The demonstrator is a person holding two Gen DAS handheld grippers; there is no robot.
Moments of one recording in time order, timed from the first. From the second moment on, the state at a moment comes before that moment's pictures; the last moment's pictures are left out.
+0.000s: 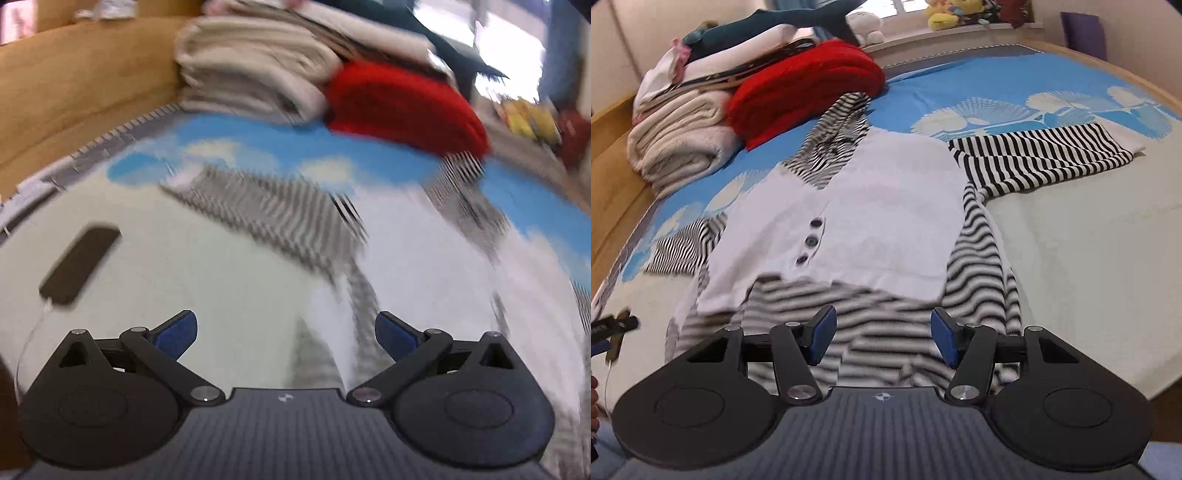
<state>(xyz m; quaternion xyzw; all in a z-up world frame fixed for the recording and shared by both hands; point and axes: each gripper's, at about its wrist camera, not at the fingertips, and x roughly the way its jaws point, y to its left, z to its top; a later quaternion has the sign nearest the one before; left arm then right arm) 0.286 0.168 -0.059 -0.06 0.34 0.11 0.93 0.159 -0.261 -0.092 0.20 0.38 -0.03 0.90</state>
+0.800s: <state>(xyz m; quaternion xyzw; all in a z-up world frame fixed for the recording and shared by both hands) 0.560 0.387 -0.164 -0.35 0.34 0.23 0.84 0.358 -0.314 -0.155 0.27 0.39 -0.07 0.88</state>
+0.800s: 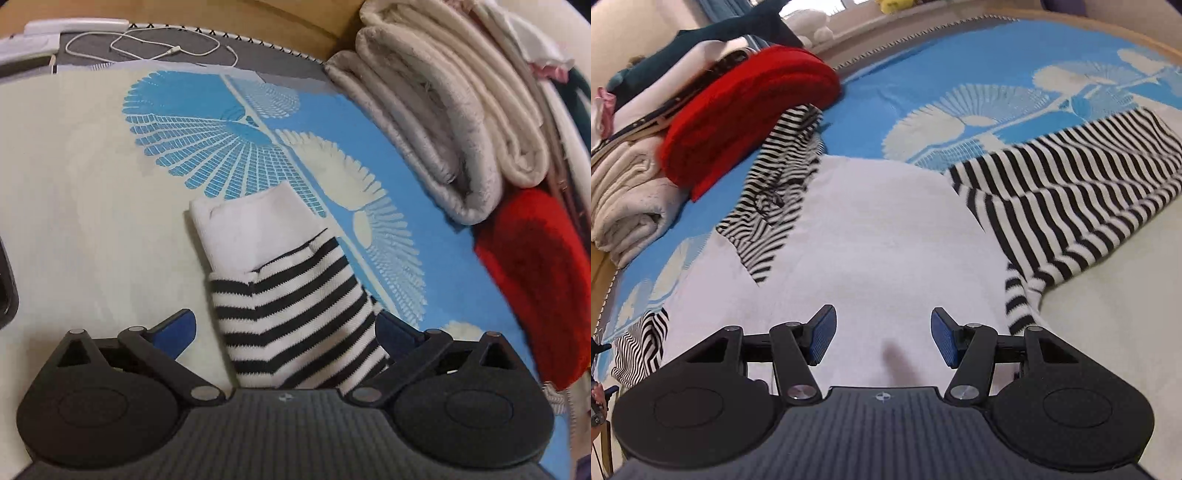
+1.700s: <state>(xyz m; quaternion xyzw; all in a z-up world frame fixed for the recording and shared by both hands) 0.479 -0.125 -0.065 -0.04 0.36 -0.18 0.91 0.311 -0.366 -0.124 0.40 0.32 -0.13 0.85</state>
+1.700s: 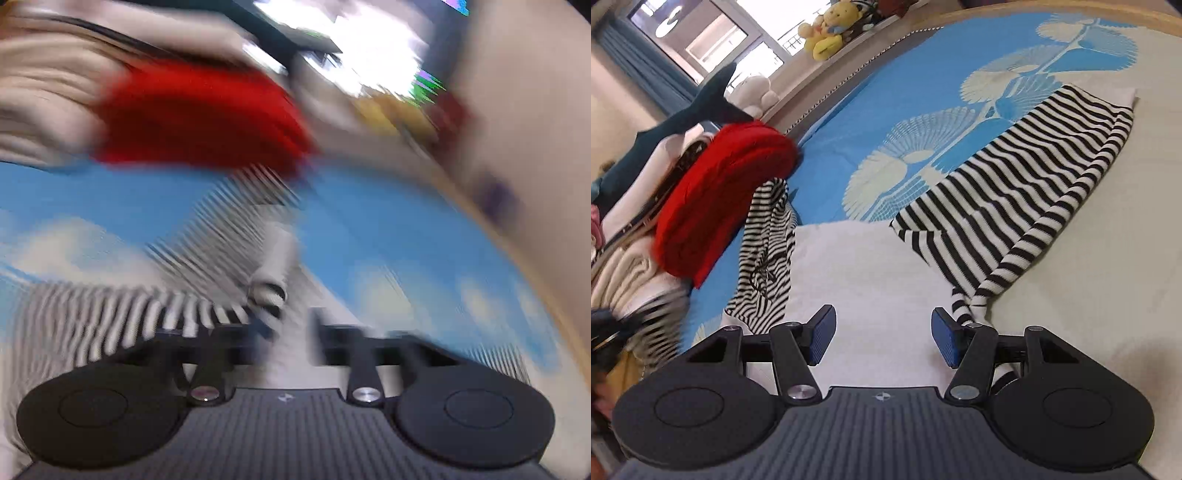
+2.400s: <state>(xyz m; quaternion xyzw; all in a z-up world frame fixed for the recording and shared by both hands) 0.444 0.057 -0.165 0.11 0.43 0.01 0.90 0.342 -0.327 -0.140 0.37 0.34 -0.05 0.86</state>
